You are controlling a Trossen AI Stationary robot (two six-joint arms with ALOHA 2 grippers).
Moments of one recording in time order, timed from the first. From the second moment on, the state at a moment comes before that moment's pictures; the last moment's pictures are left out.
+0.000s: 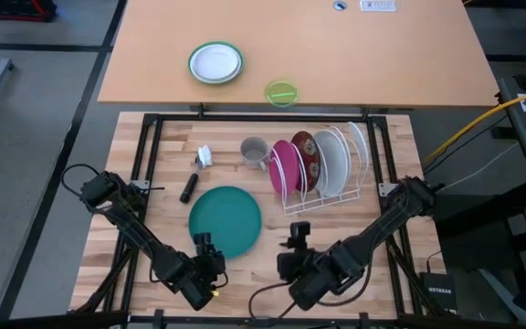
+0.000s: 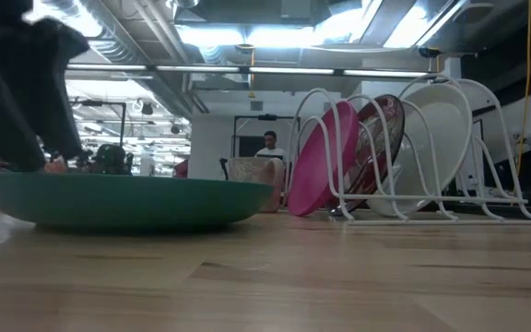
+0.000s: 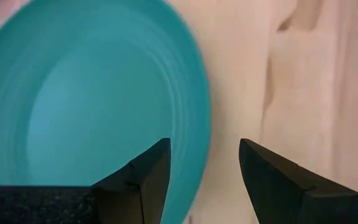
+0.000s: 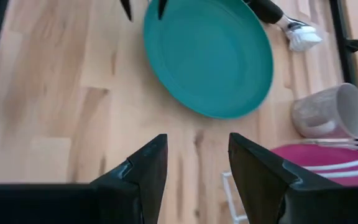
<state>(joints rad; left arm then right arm) -0.78 1.86 1.22 -0.73 -0.62 -0.80 0.66 1.95 1.87 -1.13 0.61 0.41</state>
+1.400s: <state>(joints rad) -0.80 1.86 1.15 -0.45 -1.17 -0.82 0.46 1.97 1.87 -1.06 0.66 0.96</state>
